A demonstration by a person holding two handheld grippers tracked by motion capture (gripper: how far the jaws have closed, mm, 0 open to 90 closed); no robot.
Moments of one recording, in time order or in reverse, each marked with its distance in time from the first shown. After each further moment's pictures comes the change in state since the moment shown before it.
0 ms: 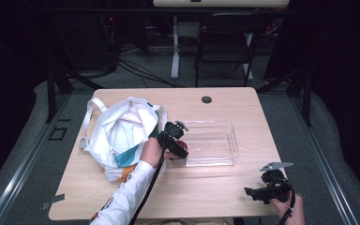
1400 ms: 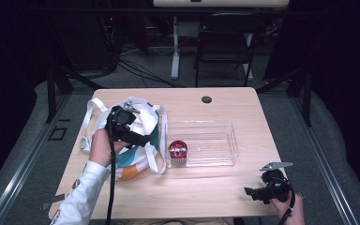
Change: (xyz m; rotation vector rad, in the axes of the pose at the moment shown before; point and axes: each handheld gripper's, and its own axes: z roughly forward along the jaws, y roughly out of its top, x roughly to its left) left arm 0.054 -0.071 -0.137 -0.227 0.191 -0.081; right arm 0.000 0.000 0.000 0.001 -0.007 0.002
